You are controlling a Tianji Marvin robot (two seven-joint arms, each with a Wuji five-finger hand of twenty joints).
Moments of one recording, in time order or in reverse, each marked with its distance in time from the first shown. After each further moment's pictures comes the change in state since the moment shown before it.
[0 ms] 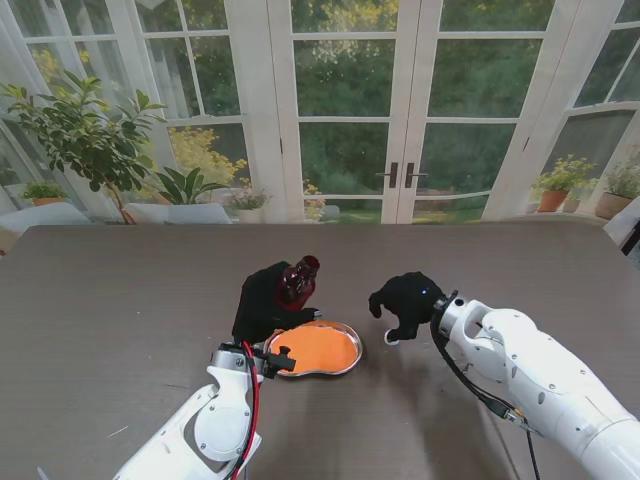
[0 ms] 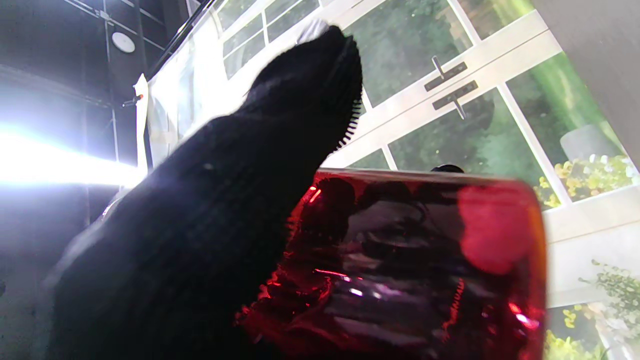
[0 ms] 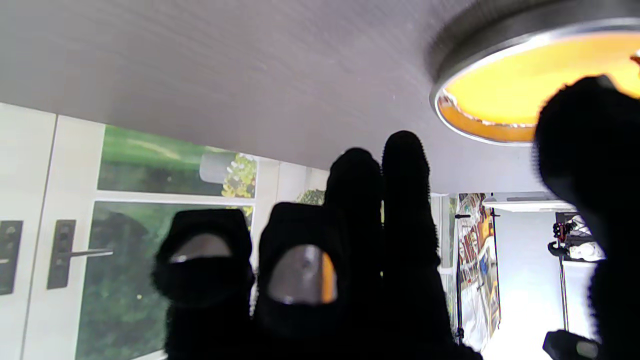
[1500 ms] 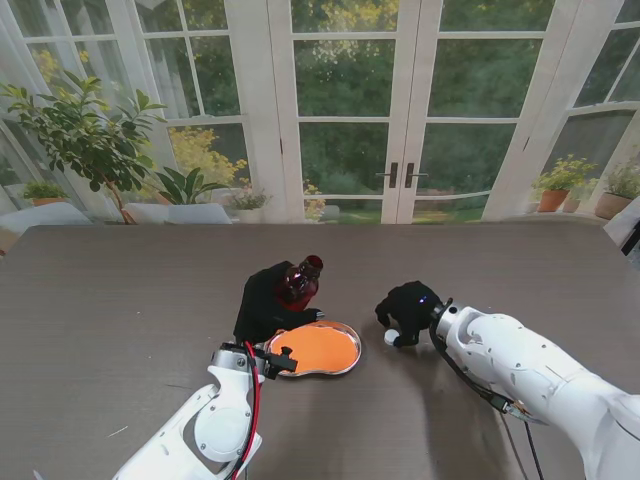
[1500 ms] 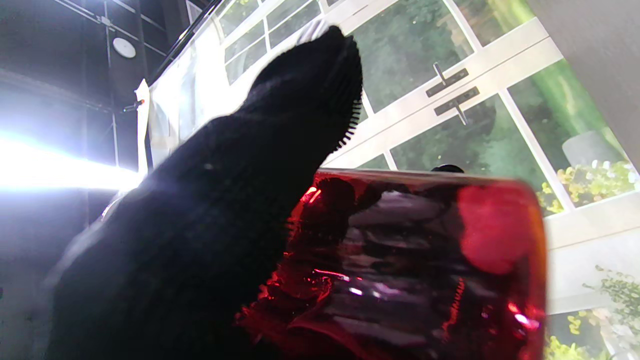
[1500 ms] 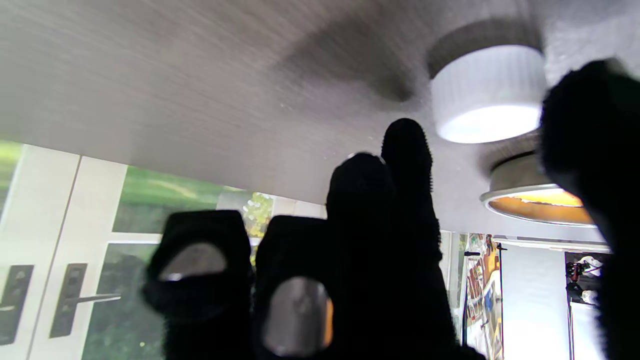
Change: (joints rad) left arm 0.007 0.006 0.005 -0.029 -0.003 0.024 -0.016; right arm 0.261 -0.110 -0.534 0.451 0.177 0.067 -0.307; left_hand 0.000 0.000 0.000 0.000 0.001 0.000 0.000 0.000 0.001 0.000 0.000 0.000 0.000 0.000 0.000 0.000 0.000 0.001 0.000 0.000; right_hand 0.004 -0.086 0.022 -0.011 0.110 0.001 -0.006 -0.038 0.109 -0.023 0.012 0.026 0.007 -0.001 0.102 0.055 0.070 0.003 0.018 -0.011
